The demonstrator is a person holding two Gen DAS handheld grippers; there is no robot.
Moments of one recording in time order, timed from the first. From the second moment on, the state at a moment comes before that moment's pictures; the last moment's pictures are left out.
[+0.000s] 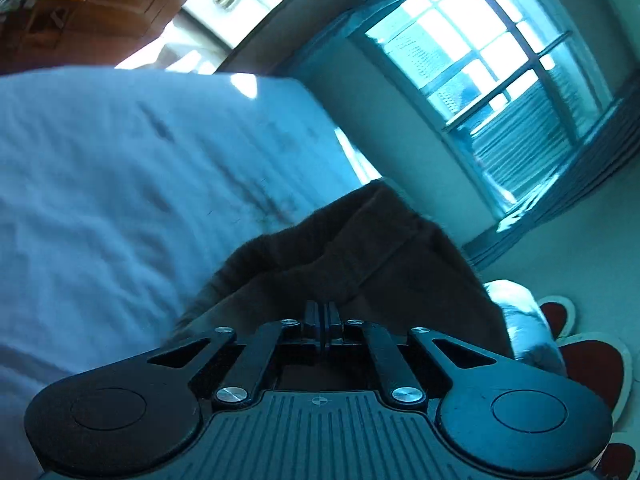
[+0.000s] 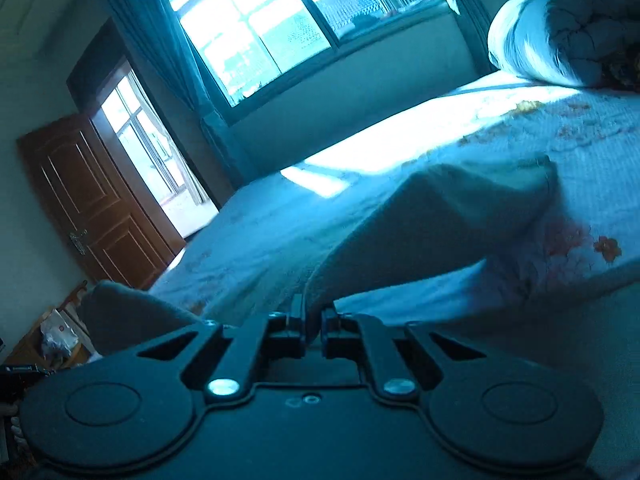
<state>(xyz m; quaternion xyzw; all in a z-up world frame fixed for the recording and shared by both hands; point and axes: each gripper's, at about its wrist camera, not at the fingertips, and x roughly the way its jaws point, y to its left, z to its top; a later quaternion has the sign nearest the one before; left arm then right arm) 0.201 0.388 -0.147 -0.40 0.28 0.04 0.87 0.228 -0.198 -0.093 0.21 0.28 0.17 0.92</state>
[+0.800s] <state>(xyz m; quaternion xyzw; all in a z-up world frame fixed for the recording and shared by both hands) 0.244 0.316 -0.134 -0.38 0.29 0.02 0.88 0.222 -0.201 -0.095 0.21 0.29 0.16 0.92</state>
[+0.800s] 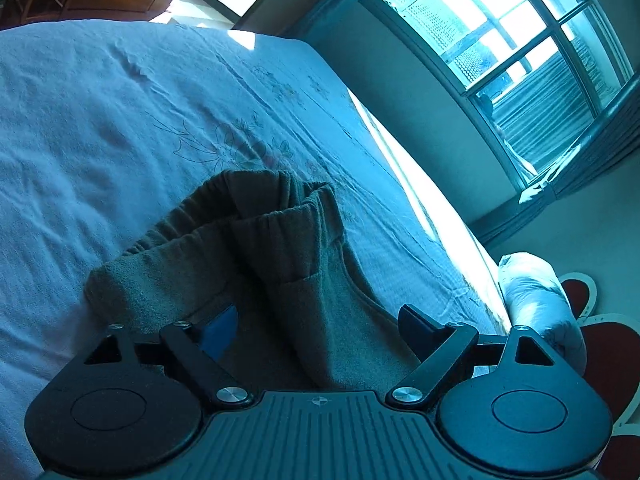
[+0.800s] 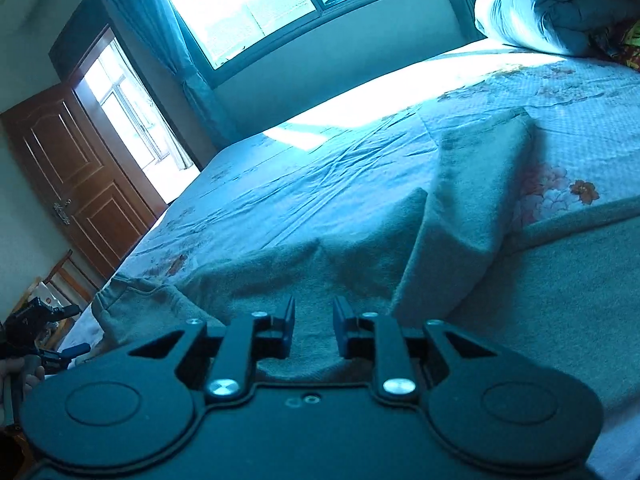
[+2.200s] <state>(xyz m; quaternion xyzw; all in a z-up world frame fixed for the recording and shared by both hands) 0.265 0.292 -0.106 -0.41 0.33 0.07 0.85 0.205 -0.244 -0.119 0.29 0.29 0.12 0.90</state>
